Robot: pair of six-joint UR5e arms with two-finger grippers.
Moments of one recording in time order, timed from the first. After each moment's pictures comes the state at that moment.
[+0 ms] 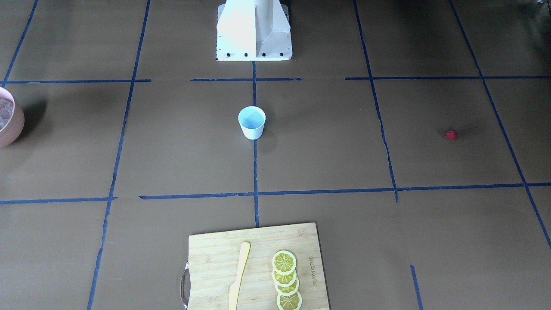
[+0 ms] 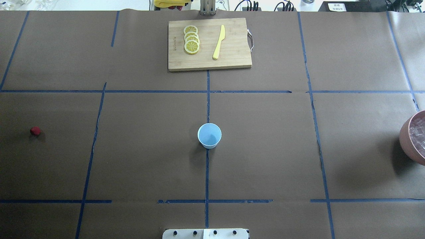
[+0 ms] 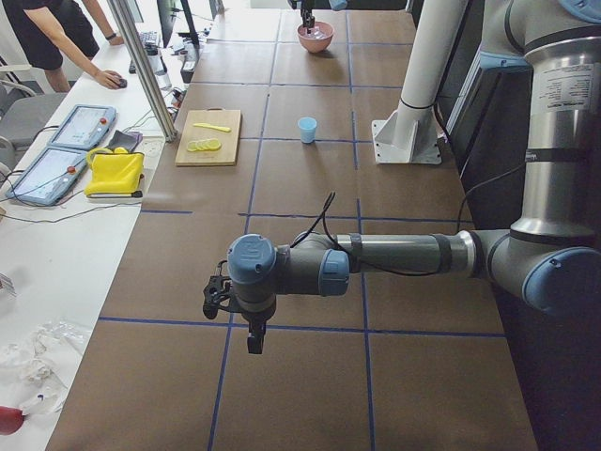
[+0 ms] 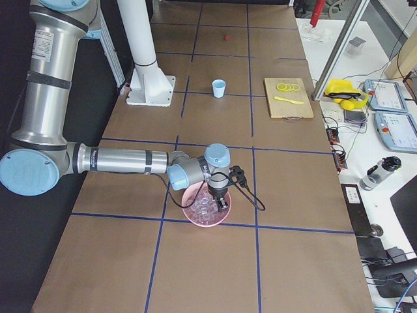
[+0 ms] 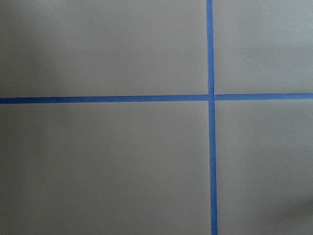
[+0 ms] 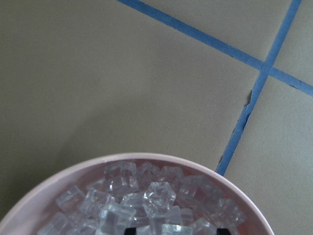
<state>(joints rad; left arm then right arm) -1.64 -1.54 -1.59 -1.61 -2.34 0.04 1.24 -1.78 1.70 -1.17 2.18 0.04</state>
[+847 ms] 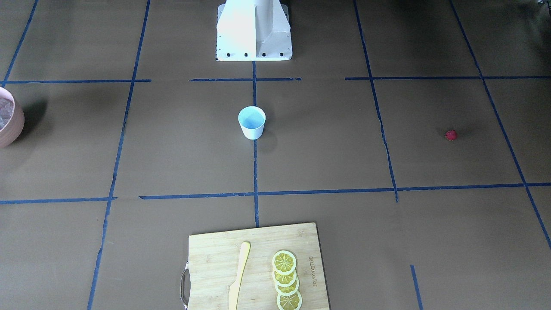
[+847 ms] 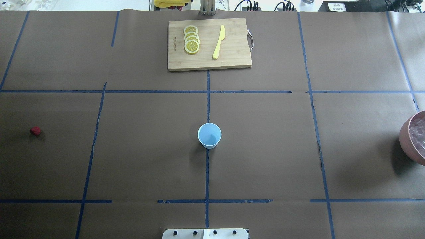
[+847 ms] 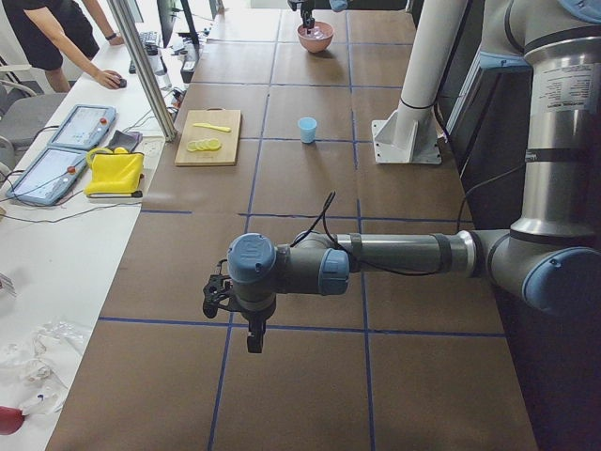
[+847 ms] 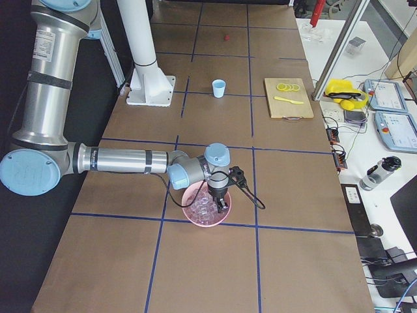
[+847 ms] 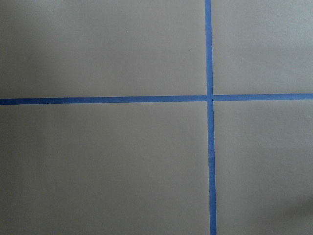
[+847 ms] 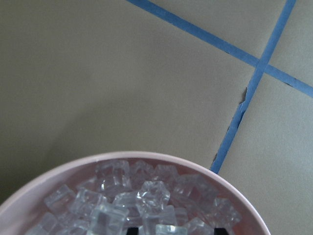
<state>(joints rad) -1.64 -1.54 -1.60 -1.61 -2.34 0.04 1.22 -1.79 1.70 -1.18 2.16 0.04</state>
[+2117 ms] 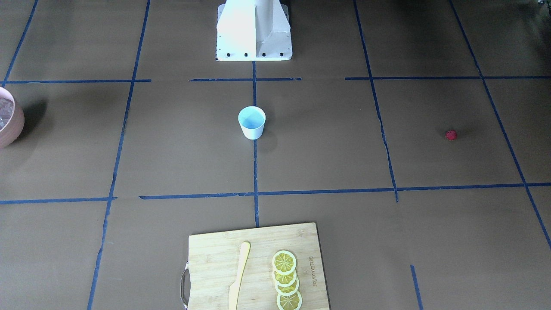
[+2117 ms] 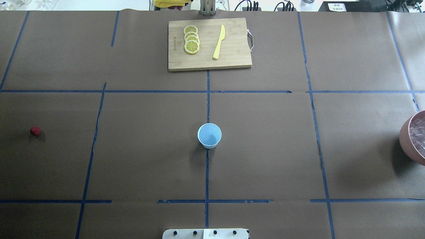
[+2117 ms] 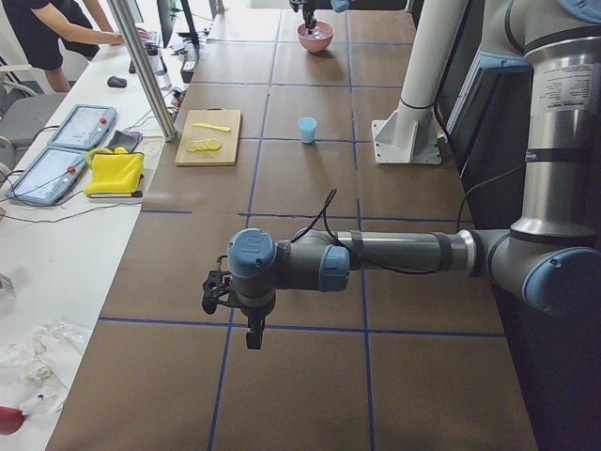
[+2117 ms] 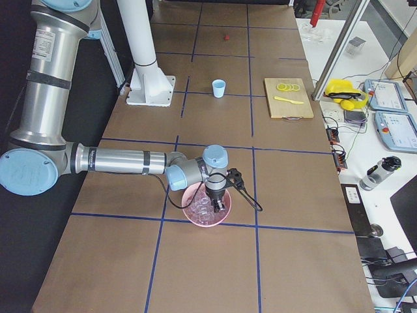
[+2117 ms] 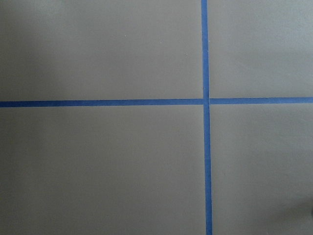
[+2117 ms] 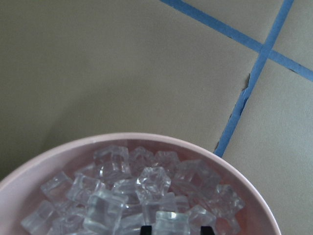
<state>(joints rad) -1.64 -1.54 -1.62 -1.61 -2.35 0.03 1.21 -1.80 1.70 -1.18 2.15 0.04</state>
